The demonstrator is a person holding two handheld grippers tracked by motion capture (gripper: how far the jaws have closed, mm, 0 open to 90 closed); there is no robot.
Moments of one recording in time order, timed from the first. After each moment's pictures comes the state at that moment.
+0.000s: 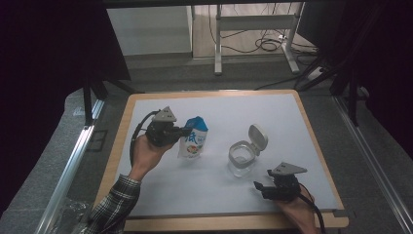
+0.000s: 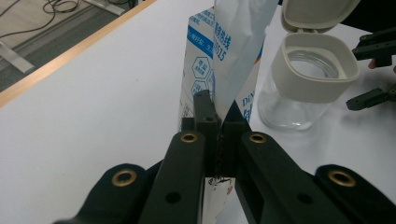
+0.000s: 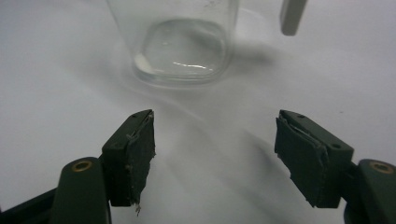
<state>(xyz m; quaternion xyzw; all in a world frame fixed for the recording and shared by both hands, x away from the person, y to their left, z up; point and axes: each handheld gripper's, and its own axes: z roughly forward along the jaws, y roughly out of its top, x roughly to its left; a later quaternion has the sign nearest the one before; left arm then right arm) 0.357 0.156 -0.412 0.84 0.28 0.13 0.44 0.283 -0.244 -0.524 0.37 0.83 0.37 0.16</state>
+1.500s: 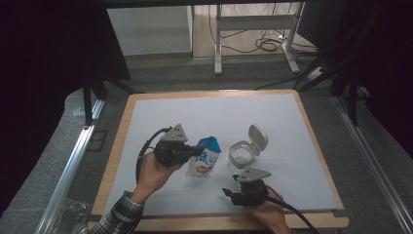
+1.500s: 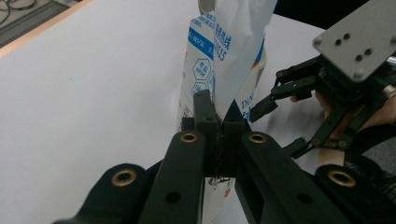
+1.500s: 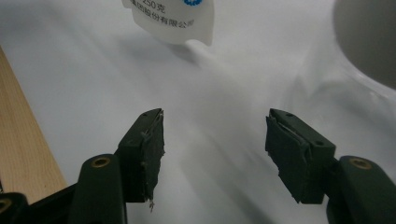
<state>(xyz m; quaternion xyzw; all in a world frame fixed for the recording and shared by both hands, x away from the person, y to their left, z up) 0.305 0.122 -0.407 0.85 0.25 0.09 0.45 0.269 -0.154 -0.525 0.28 0.86 0.40 0.13</state>
